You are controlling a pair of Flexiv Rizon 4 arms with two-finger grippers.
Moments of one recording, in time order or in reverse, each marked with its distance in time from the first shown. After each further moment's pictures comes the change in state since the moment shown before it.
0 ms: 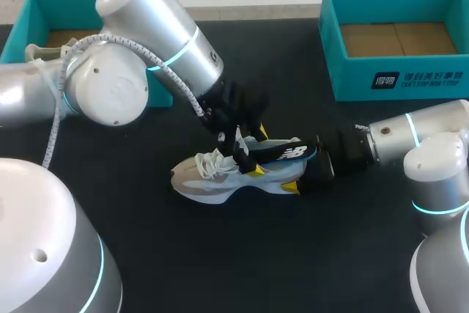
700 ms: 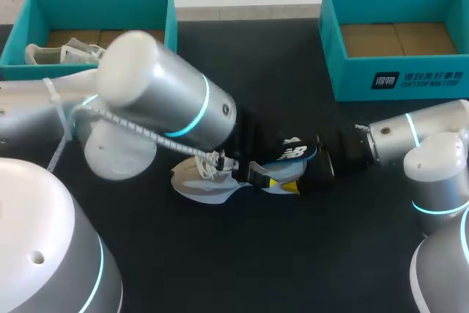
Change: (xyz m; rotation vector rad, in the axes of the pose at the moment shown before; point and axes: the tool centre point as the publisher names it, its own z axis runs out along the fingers) left arm -0.009 -0.016 0.025 -0.017 -0.377 0.245; right arm 0.000 0.000 0.000 0.000 0.000 0.000
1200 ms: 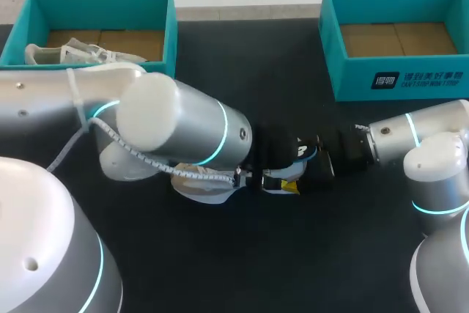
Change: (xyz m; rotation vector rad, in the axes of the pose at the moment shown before) left arm -0.004 -0.005 0.024 -0.039 -0.130 0.020; right arm 0.000 0.000 0.000 0.000 0.000 0.000
